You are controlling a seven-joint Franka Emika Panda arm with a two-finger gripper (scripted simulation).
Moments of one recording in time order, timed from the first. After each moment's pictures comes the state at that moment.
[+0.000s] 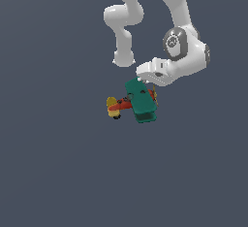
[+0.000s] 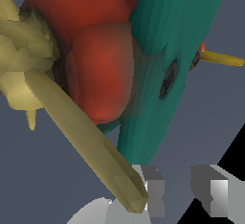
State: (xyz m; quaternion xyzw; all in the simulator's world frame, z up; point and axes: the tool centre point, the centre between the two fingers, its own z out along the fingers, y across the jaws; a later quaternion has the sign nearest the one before) arm -0.181 0.101 0.176 0.92 0.06 -0.20 0.34
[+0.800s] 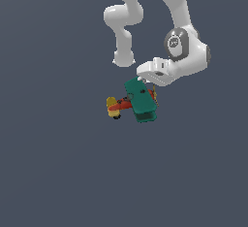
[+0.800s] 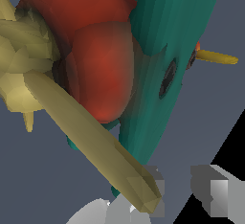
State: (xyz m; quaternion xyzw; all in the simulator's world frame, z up) arm -0.184 0.101 0.176 0.91 0.06 -0.19 0.35
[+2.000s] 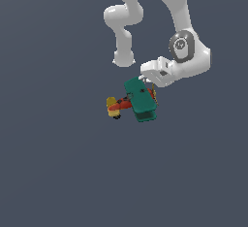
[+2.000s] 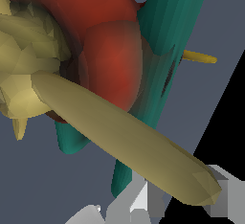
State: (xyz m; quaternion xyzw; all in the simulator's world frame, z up) arm -0.189 0.103 0.175 0.89 0.05 -0.18 0.42
